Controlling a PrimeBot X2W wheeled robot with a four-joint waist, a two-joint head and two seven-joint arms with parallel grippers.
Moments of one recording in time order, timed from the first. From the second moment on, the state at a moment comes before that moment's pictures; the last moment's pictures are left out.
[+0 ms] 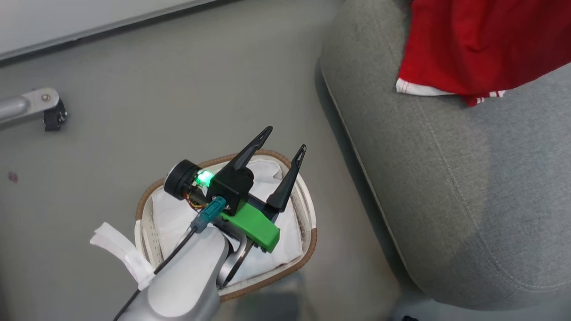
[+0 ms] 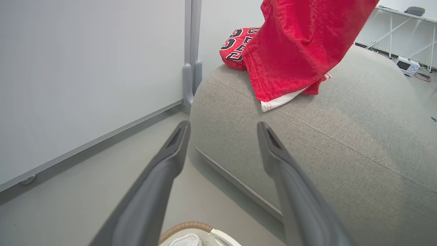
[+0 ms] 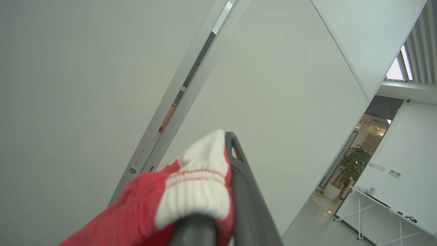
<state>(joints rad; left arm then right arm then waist) -0.51 0.12 -0.65 0.37 -0.31 -0.13 -0.26 -1.14 -0.39 -0.19 0.48 -0.17 0.13 -0.26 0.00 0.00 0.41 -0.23</state>
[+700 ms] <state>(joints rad) -0.56 0.14 -0.63 0.36 -0.28 -0.13 -0.26 -0.84 -0.31 -0.43 0.60 -0.28 0.13 -0.26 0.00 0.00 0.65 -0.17</state>
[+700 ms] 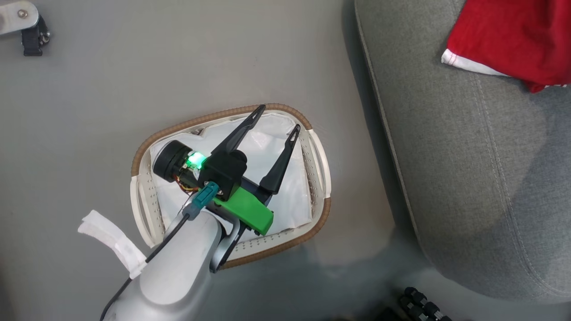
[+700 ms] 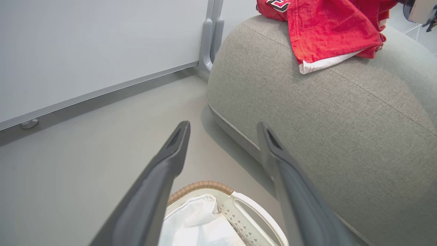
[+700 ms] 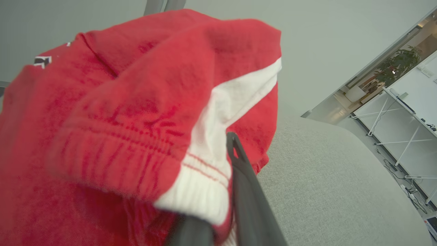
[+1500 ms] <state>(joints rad) -0.44 0.10 -0.47 0.30 -0.33 -0.13 -0.26 -0.57 -0.25 -0.32 0.43 -0.22 0.13 -0.26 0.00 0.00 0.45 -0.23</state>
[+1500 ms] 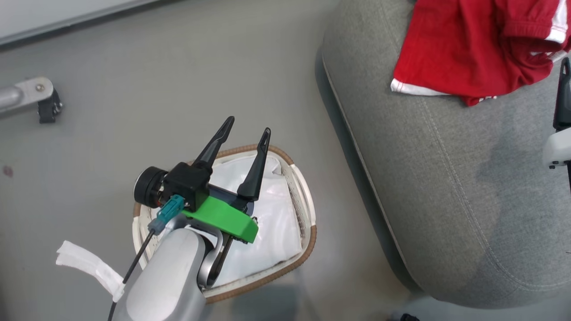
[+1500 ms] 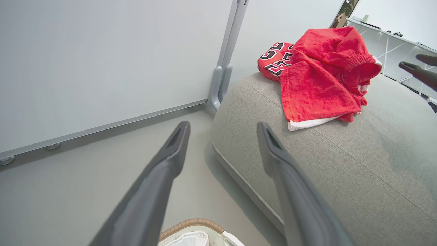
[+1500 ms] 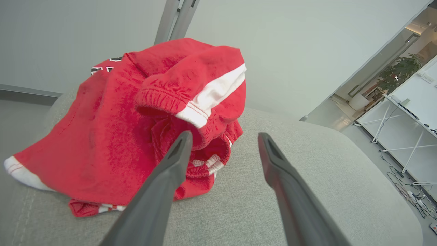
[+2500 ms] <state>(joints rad) -0.08 0.05 -0.03 0.30 -0.30 -0.10 -0.26 -0.34 -0.05 -0.07 0.39 -0.05 0.13 -0.26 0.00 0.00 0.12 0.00</state>
